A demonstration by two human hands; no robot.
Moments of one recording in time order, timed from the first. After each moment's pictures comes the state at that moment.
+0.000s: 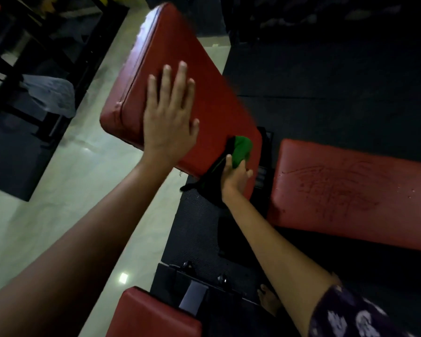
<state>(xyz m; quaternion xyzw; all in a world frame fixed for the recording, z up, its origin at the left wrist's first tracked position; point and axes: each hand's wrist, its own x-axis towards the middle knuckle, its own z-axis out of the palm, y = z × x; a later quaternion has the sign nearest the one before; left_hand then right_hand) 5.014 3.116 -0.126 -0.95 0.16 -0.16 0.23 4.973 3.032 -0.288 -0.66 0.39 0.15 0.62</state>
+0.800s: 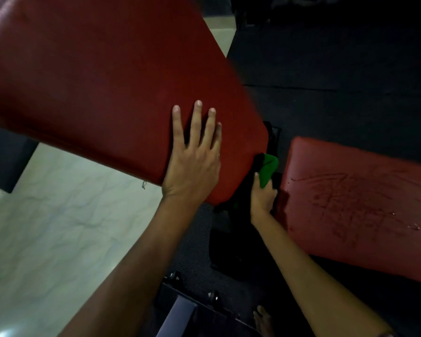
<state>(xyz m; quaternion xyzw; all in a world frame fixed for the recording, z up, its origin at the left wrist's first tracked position) 5.002 3.087 -0.262 -0.87 0.18 -0.15 0.43 4.993 2.990 -0.446 -0.66 0.42 0.12 0.61</state>
